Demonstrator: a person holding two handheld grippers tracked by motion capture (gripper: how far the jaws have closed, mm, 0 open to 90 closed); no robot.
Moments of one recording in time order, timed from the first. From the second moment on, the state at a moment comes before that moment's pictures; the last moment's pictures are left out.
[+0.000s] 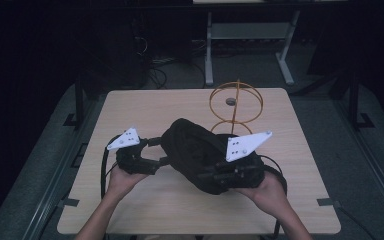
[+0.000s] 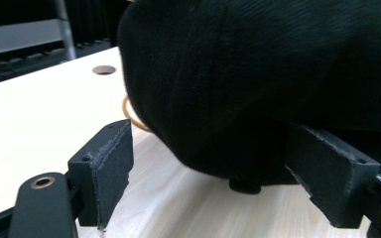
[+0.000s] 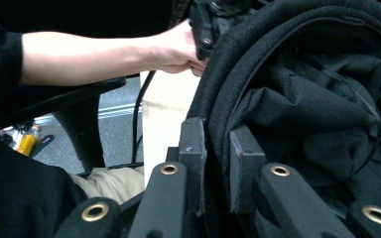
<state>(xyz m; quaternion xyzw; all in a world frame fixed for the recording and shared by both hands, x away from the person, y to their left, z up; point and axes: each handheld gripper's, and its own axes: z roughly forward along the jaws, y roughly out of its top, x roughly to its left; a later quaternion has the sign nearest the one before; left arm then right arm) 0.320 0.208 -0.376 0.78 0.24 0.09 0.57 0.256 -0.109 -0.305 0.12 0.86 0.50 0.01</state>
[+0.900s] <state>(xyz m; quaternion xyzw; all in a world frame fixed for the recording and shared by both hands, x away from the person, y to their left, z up) 0.323 0.209 -0.333 0.78 0.21 0.07 0.58 0.264 -0.130 -0.317 0.13 0.84 0.53 -0.02</state>
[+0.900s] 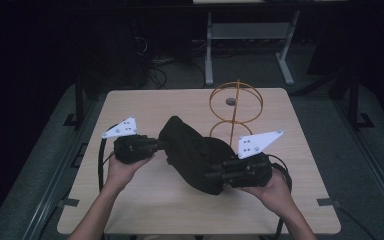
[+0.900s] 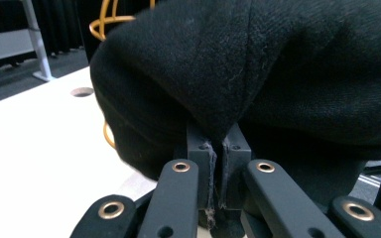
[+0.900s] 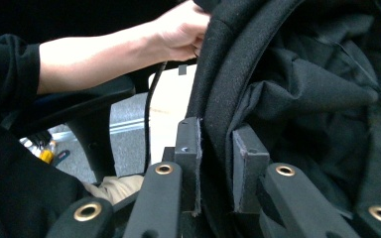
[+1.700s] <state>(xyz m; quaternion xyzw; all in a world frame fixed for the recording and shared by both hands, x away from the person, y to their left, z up) 0.328 0.194 -0.260 0.82 0.17 0.11 0.54 0.280 -0.167 -0.328 0.20 0.79 0.58 0.00</state>
